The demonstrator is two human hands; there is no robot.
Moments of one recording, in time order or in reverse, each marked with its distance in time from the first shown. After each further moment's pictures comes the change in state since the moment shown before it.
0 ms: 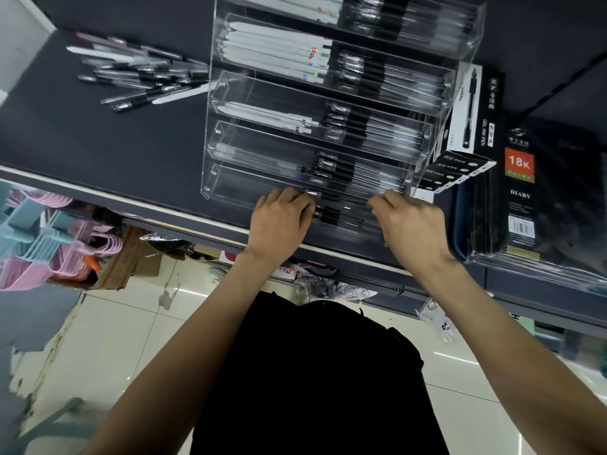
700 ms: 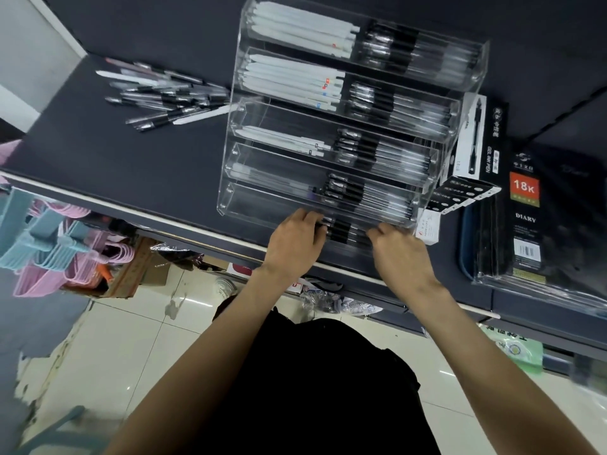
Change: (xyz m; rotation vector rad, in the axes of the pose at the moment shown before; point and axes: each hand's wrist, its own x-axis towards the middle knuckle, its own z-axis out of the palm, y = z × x) left_hand 0.005 0.013 -0.010 -0.158 -0.207 -0.139; right_hand 0.005 -0.028 -0.014 0.133 -0.339 0.092
